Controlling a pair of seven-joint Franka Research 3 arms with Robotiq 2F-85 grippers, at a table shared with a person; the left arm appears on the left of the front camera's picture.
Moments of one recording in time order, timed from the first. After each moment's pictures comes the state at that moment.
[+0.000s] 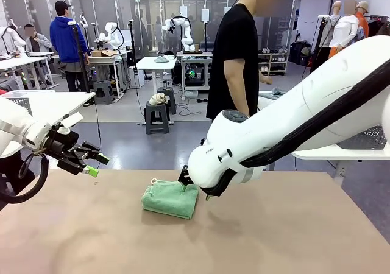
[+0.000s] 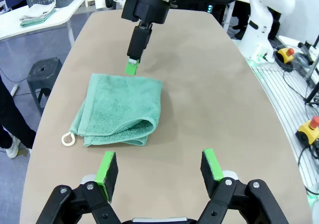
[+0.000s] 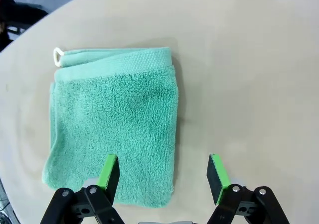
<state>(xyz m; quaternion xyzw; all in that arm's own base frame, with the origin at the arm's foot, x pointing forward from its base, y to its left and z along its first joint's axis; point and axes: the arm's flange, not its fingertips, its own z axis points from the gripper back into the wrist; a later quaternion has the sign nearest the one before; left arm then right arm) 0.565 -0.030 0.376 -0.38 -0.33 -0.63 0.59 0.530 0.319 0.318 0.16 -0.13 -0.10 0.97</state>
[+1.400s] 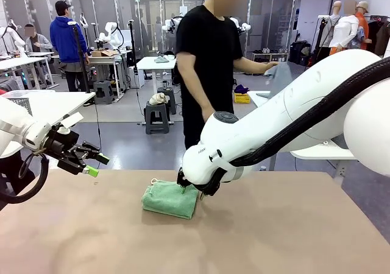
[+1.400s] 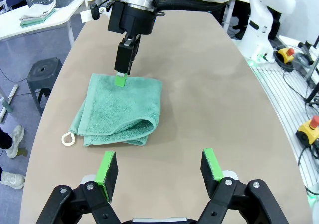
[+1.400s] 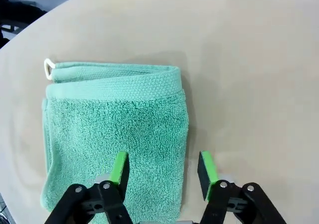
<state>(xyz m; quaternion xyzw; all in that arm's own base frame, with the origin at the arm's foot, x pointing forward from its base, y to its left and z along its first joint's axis) 0.565 -0.030 0.376 -0.38 -0.33 -0.63 0.59 0.558 0.331 0.302 0.15 -0.12 -0.10 0.98</state>
